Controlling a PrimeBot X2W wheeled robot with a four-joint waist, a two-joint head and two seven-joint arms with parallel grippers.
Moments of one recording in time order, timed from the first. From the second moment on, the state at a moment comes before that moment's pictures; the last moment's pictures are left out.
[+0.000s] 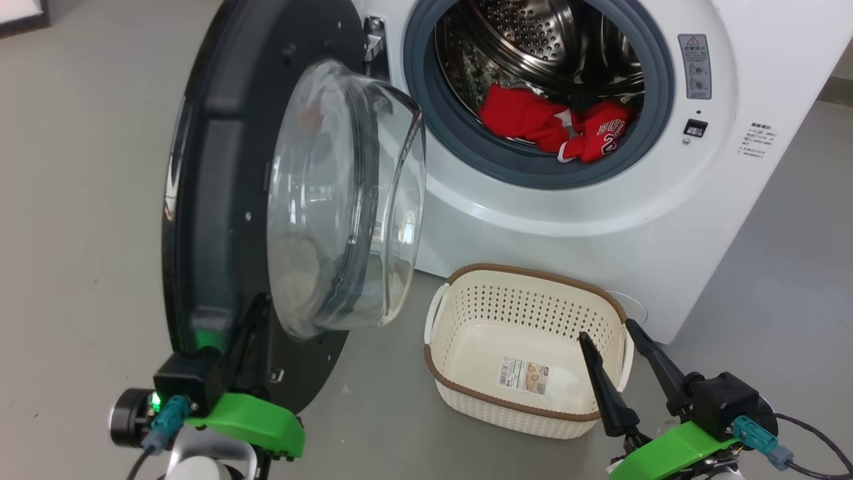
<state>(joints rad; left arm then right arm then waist) -0.28 0.17 -0.30 0.30 -0.36 0.14 -0.22 -0.04 -0.05 0.14 0.25 0.29 0.12 -0.26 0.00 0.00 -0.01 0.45</state>
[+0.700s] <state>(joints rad) -0.30 0.21 -0.18 0.43 -0.38 0.16 -0.25 -0.04 -0.05 0.15 0.24 0.24 0.12 -0.23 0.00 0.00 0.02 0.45</state>
